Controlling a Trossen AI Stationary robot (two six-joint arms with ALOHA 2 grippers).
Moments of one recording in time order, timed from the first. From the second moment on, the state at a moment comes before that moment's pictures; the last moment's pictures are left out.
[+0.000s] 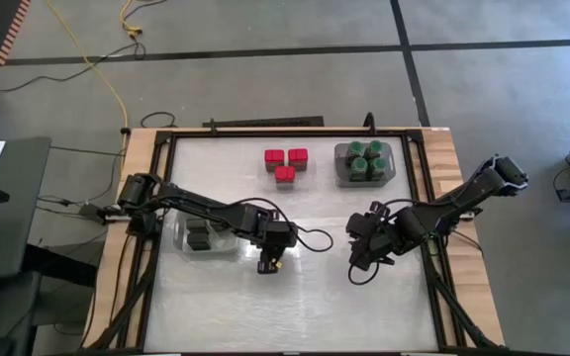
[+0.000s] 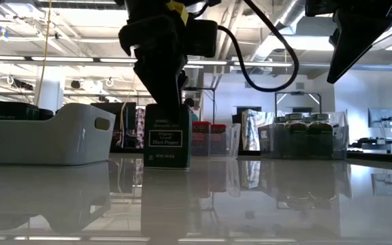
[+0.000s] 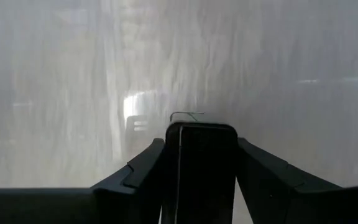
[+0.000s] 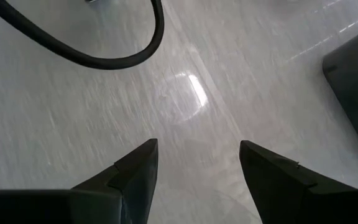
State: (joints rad) left arm -0.18 1.90 1.46 -0.73 -0.06 -0.14; right arm 0.46 1.35 1.06 -0.98 0.40 0.83
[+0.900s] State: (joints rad) left arm -0.18 1.71 1.45 -0.91 -0.07 -0.18; right arm 0.45 1.35 1.06 -0.89 0.40 0.80
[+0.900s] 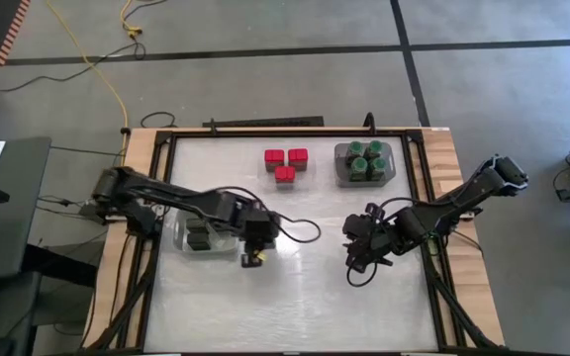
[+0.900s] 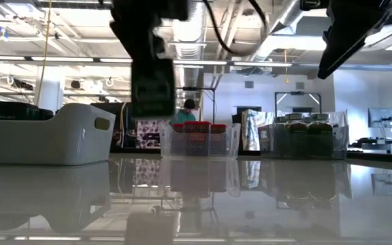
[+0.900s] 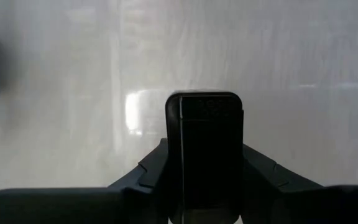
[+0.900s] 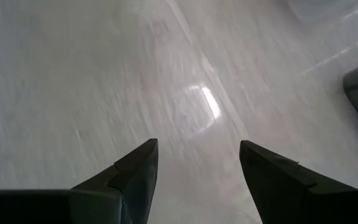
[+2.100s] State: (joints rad) left arm -0.24 1.22 0.90 -0.91 -0.15 -0.23; right arm 0.25 1.36 1.06 -0.63 0.40 0.85
